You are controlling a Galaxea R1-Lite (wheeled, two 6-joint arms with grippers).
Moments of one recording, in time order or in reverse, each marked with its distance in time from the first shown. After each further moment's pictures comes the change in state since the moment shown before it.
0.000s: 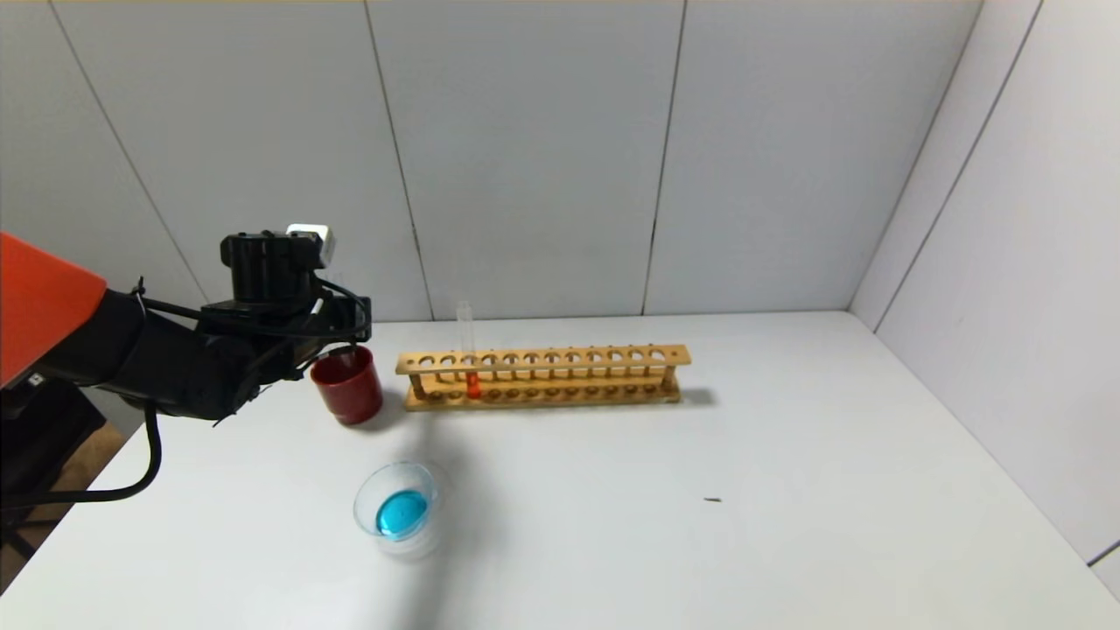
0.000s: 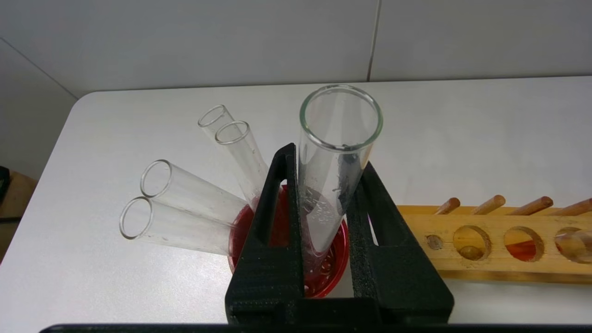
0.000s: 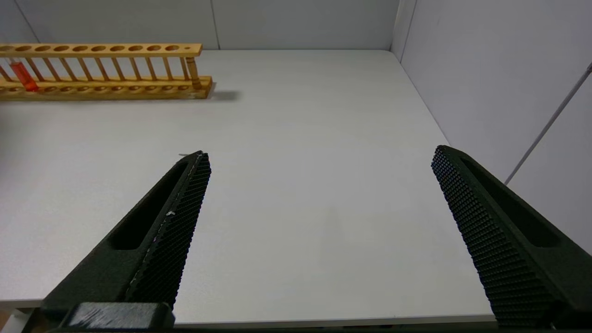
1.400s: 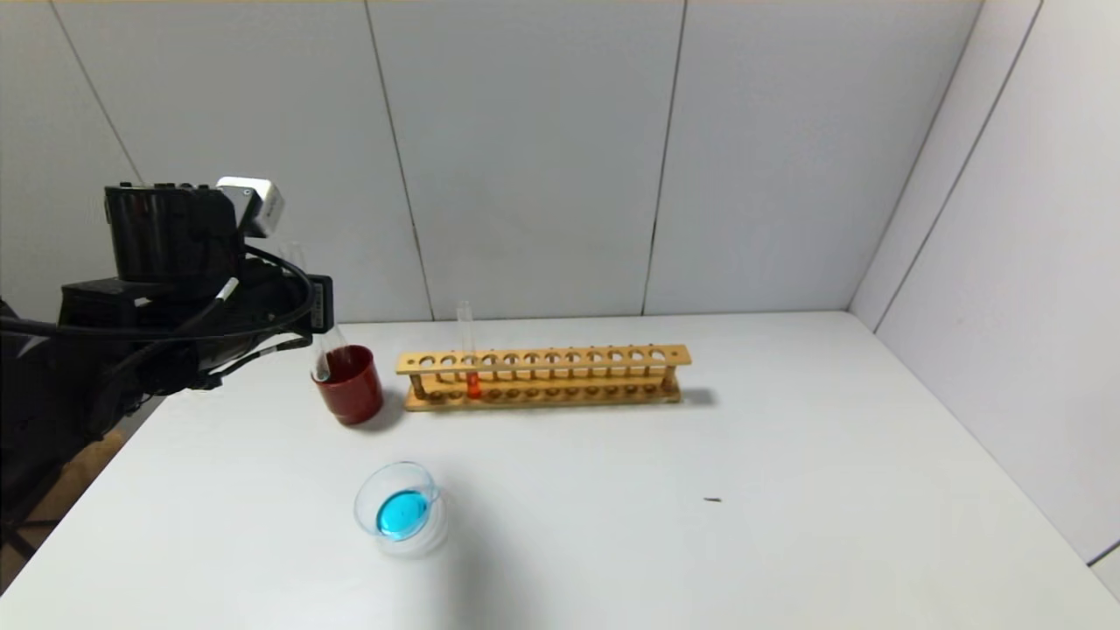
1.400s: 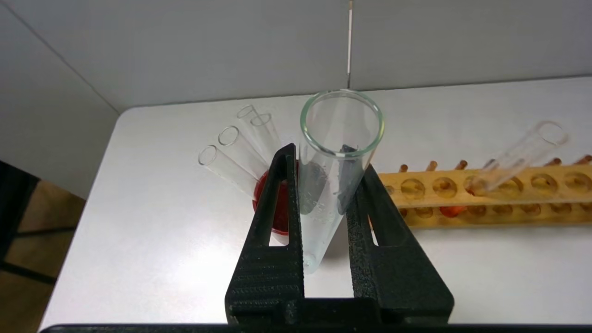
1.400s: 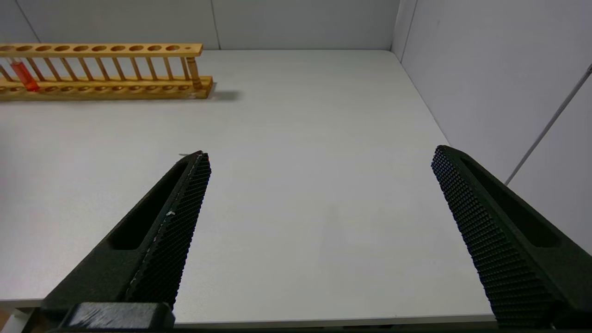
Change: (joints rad) left arm -0.061 -0.325 0.128 0.148 0.032 0.012; right arm 0.000 0.000 0.000 0.000 0.000 0.000
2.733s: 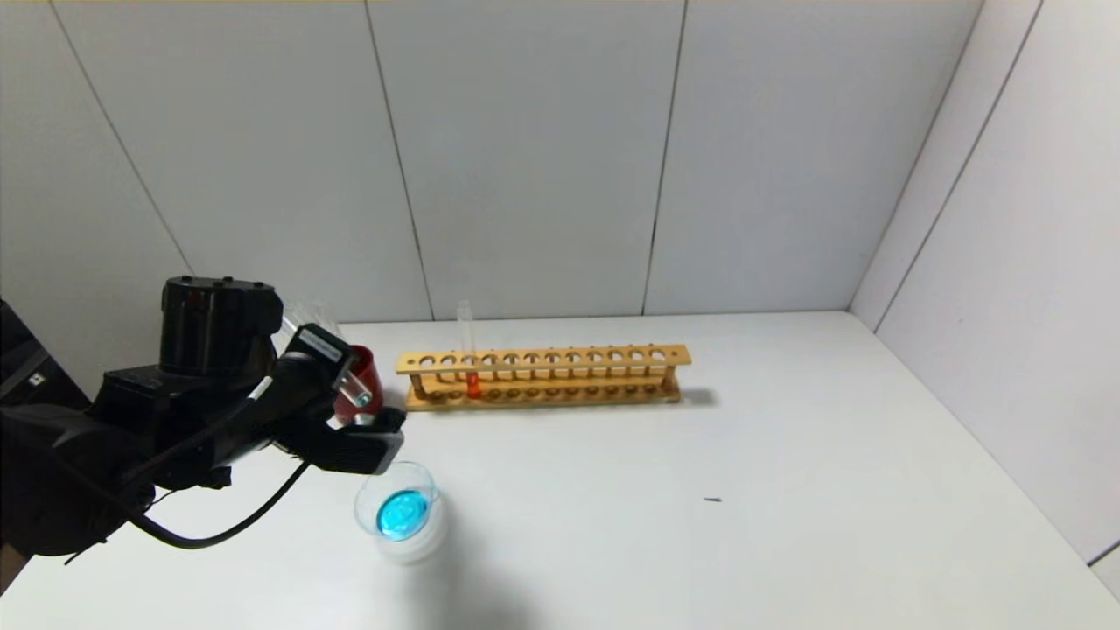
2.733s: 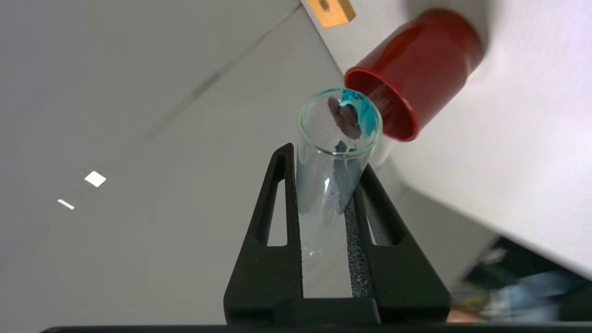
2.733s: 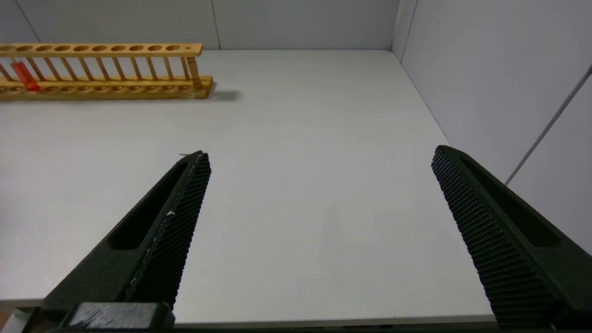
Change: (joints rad) left arm -0.093 -0.021 0.228 -0.023 -0.050 1.896; right arm 0.000 0.000 0.000 0.000 0.000 0.000
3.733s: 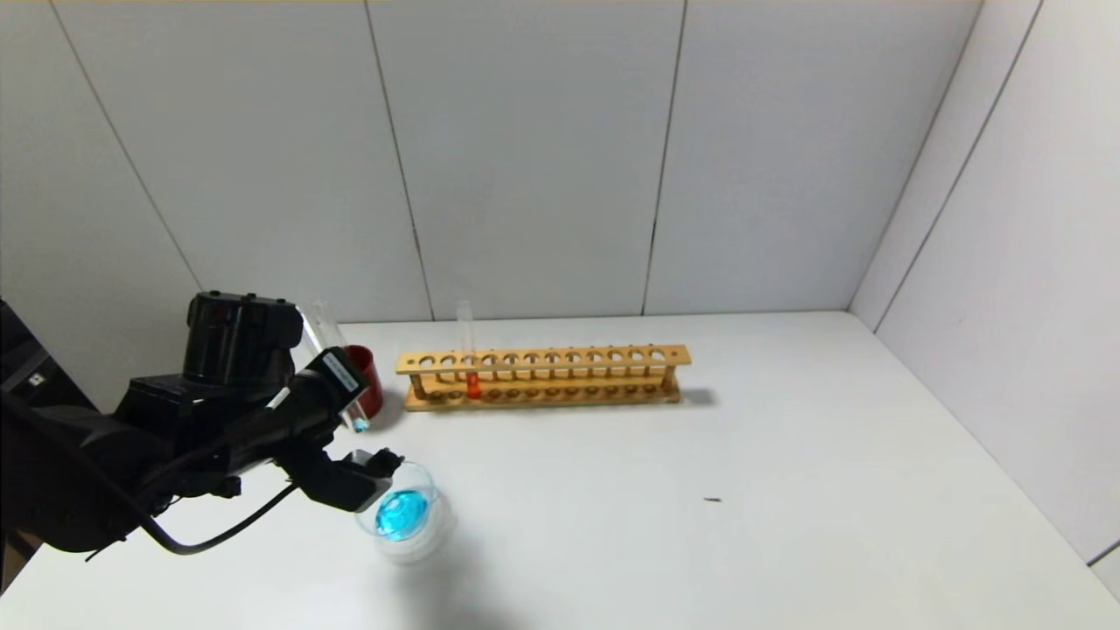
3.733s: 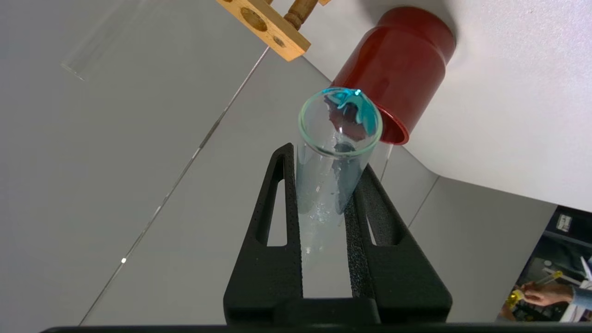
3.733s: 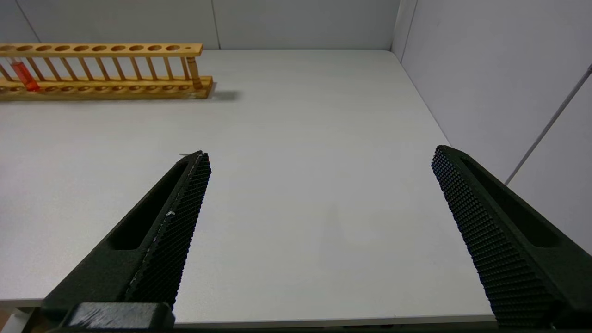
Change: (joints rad) left arm -0.003 0.041 0.002 0.044 -0.007 0.313; right arm 0.000 0.000 0.000 0.000 0.000 0.000
